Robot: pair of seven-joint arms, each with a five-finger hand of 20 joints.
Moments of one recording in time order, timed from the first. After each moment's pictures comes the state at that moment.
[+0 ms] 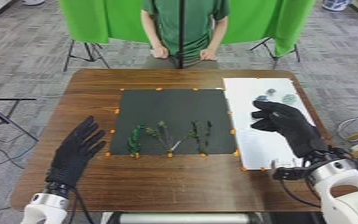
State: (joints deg) left arm 127.0 -71.8 -100.4 -116.5 46.3 -8.2 5.4; right arm -120.7 -63.6 100.5 -126.1 -73.7 -7.0 4.5
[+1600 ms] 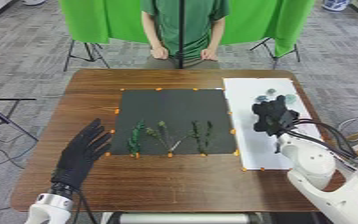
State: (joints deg) left arm 126.8 -72.2 -99.5 -116.5 46.4 -8.9 3.3; right arm -86.1 -39.9 61.2 -100.7 -150.5 -0.8 18.9
